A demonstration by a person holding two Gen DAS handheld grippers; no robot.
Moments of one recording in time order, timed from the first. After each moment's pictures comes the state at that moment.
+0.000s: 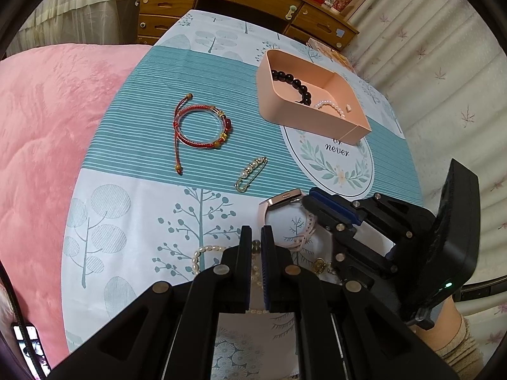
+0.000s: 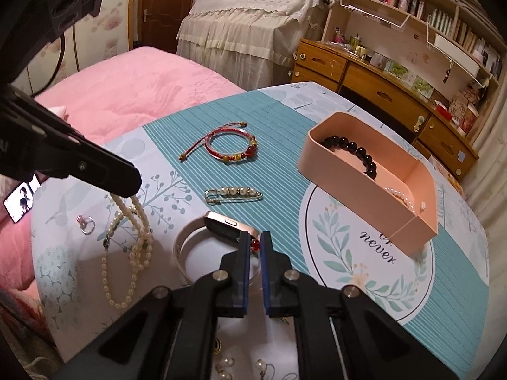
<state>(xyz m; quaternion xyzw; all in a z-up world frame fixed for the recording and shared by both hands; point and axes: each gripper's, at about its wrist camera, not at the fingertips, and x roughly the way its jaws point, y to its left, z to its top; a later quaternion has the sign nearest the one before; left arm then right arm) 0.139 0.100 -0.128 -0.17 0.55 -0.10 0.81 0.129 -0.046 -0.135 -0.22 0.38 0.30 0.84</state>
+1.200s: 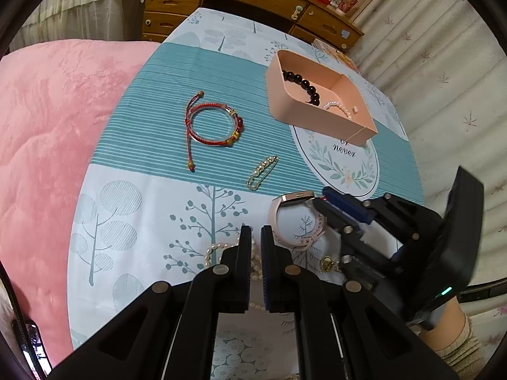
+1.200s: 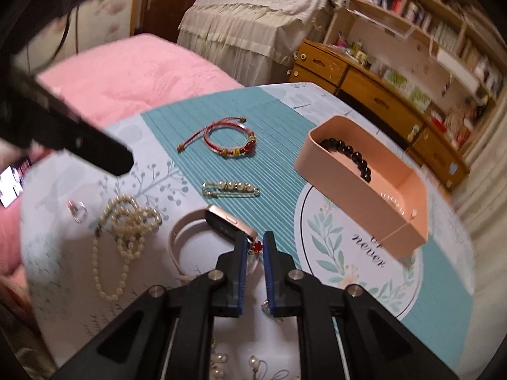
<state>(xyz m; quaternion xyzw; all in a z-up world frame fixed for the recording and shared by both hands) 0.135 0.112 -0.130 -0.18 0.55 -0.10 0.81 0.125 -0.043 -0.135 -0.24 0.39 0.29 0.84</state>
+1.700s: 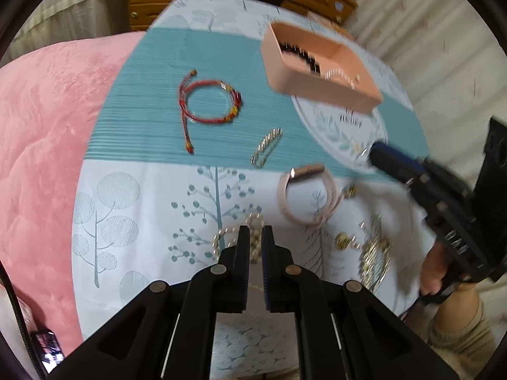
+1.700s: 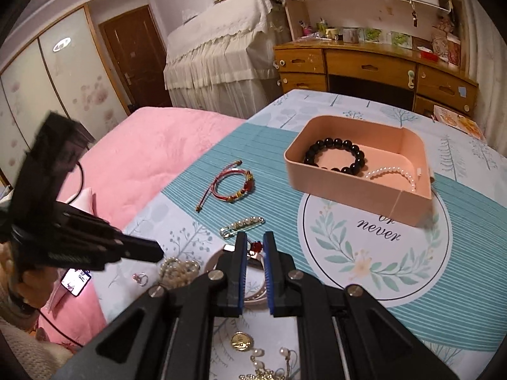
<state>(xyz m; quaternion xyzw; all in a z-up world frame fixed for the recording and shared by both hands) 0.138 0.104 -0.148 -0.12 0.60 -0.12 0.78 0.144 -0.089 -0.096 -0.03 0.41 0.32 0.85</state>
